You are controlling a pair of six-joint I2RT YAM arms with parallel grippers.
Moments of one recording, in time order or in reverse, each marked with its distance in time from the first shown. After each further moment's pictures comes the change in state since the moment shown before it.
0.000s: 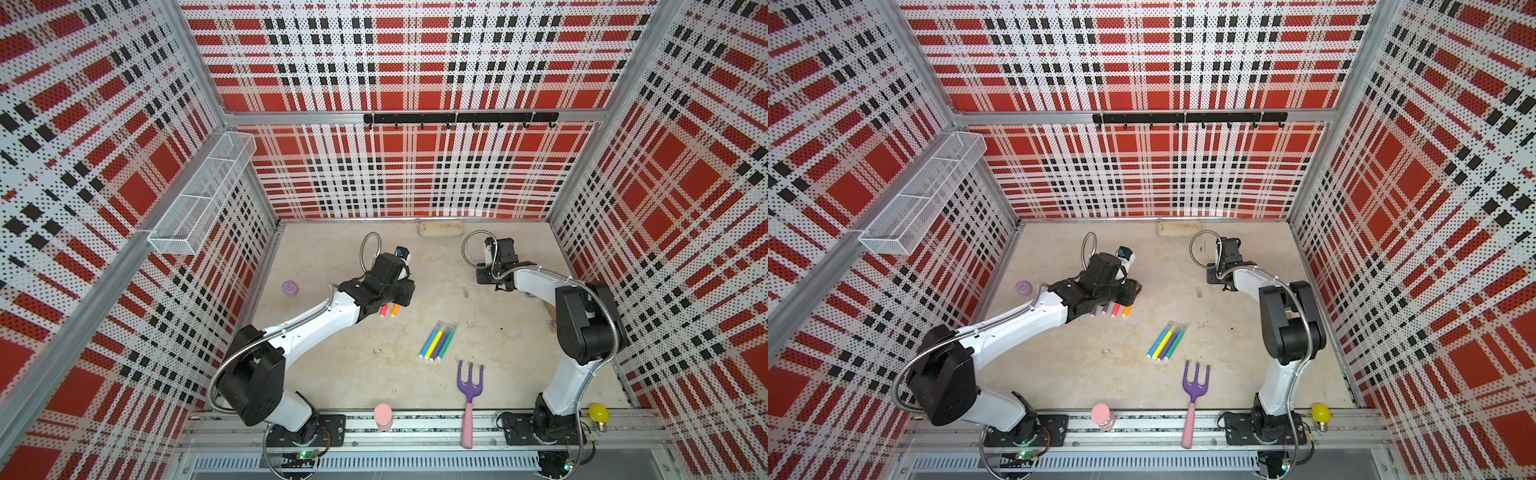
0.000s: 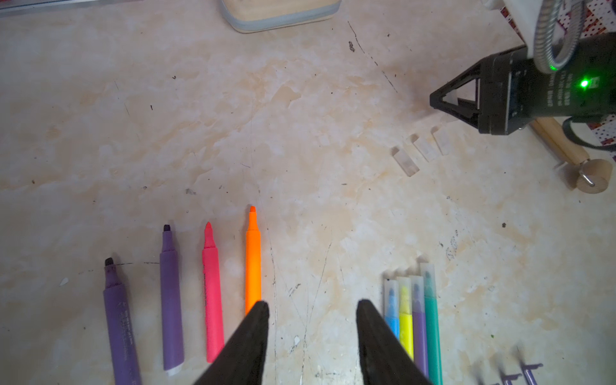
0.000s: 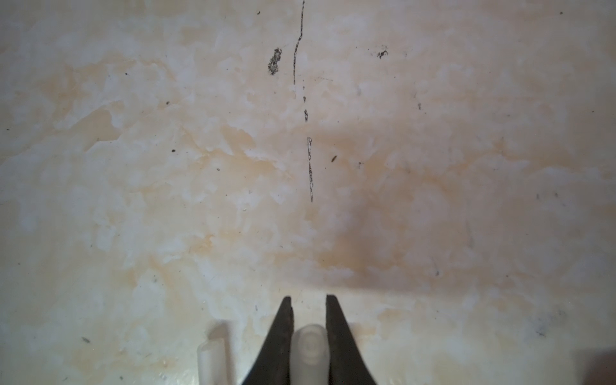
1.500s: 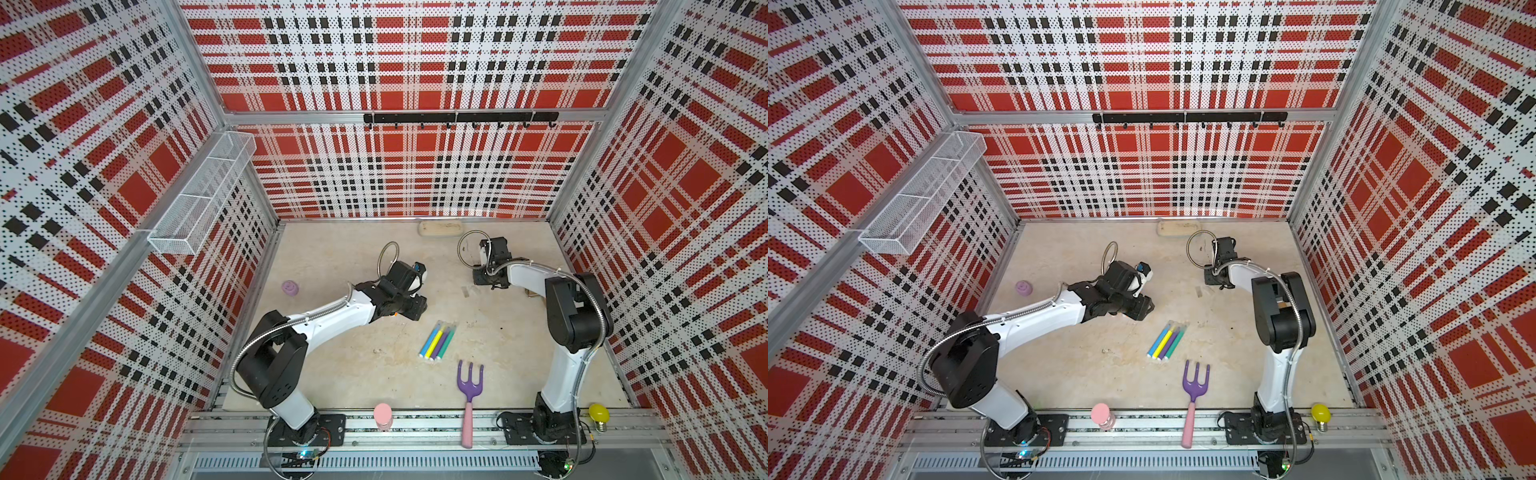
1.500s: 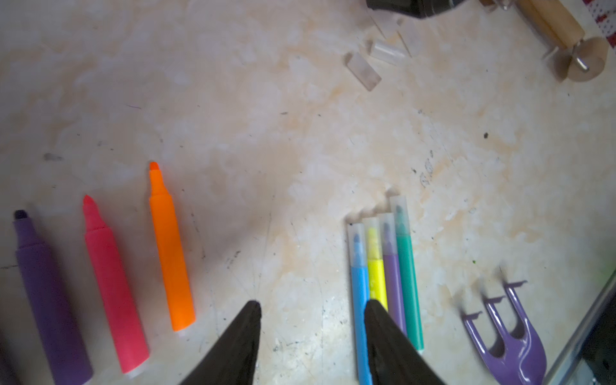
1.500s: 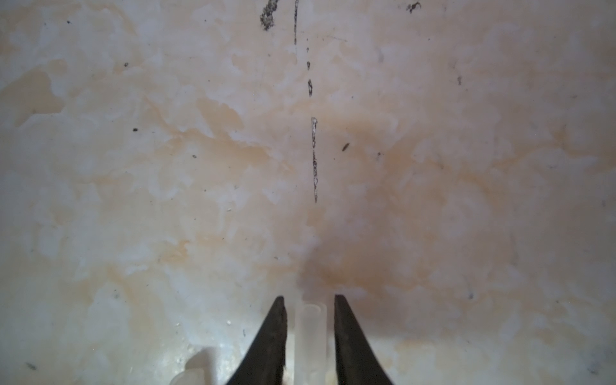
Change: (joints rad) left arm -0.109 0.117 0.020 -0.078 0.140 0.076; right arm 0.012 0.106 0.077 -0.058 0.000 -0.022
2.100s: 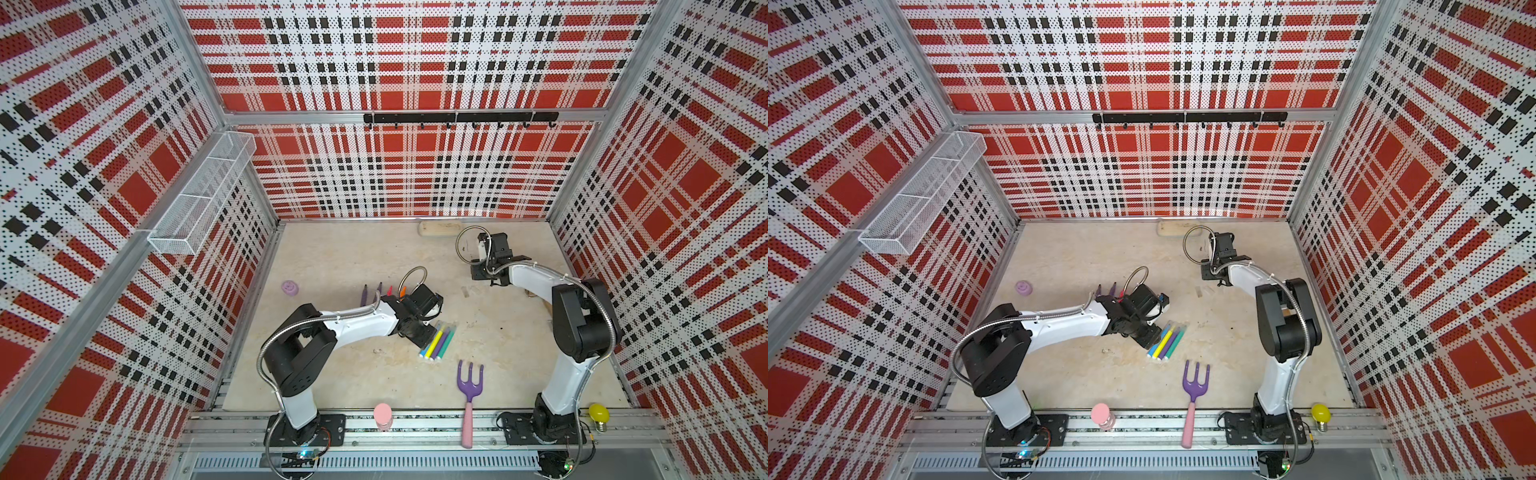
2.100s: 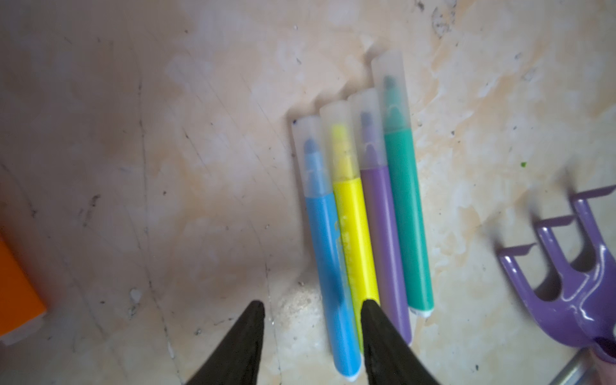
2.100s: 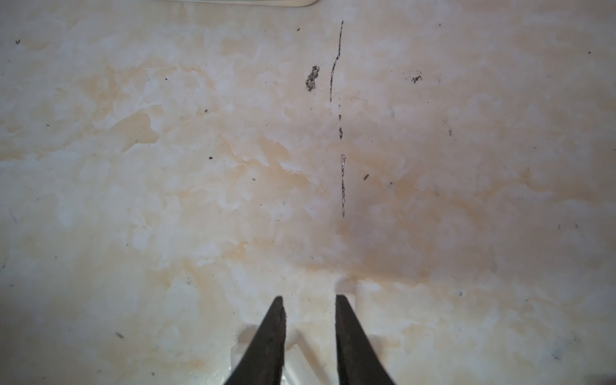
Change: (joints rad) left arm -0.125 0.150 0.005 -0.105 -0.021 0.011; right arm 0.029 -0.091 -0.016 0.011 0.001 -0.003
